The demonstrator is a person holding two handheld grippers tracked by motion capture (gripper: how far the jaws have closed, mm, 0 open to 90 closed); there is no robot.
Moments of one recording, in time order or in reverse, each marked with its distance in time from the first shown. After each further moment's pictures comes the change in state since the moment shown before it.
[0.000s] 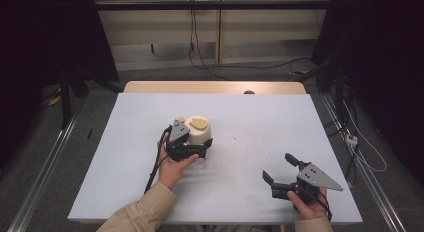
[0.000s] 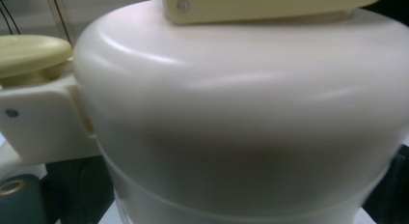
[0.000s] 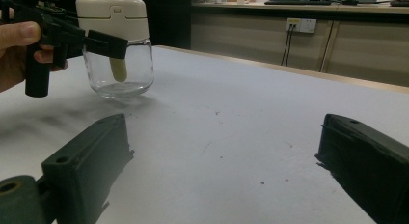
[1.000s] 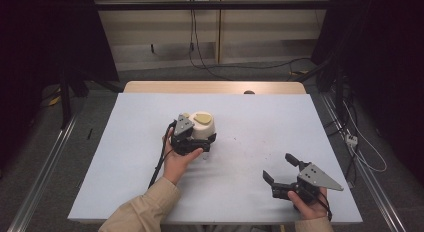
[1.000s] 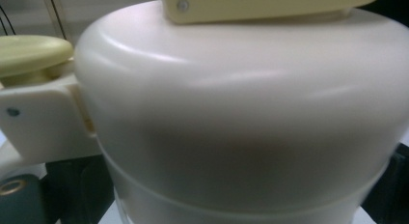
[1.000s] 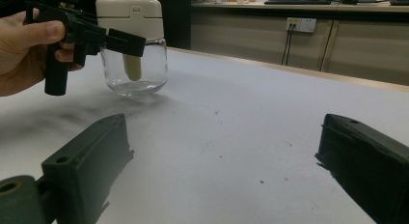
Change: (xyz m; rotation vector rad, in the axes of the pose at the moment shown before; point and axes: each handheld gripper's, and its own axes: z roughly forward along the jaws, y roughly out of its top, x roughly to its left) left arm 0.004 0.006 0.019 -0.004 -0.004 -0.018; right arm -0.001 -0.001 0.000 0.001 0.002 0.005
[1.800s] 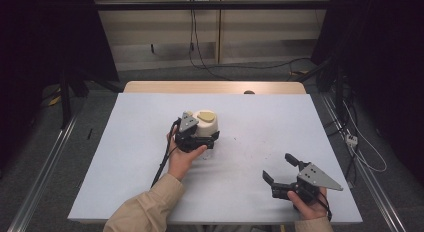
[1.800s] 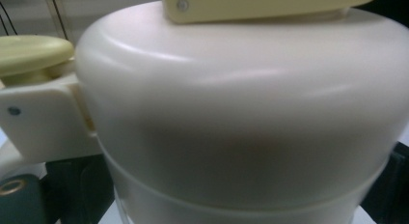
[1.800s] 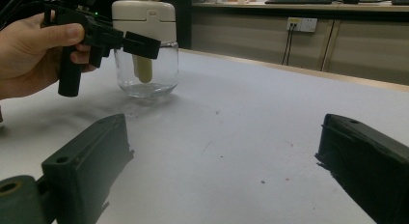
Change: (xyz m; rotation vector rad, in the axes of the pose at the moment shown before) left arm -0.002 0.004 0.016 0.011 0.007 -0.010; right arm 0.000 0.000 0.000 0.002 0.002 0.003
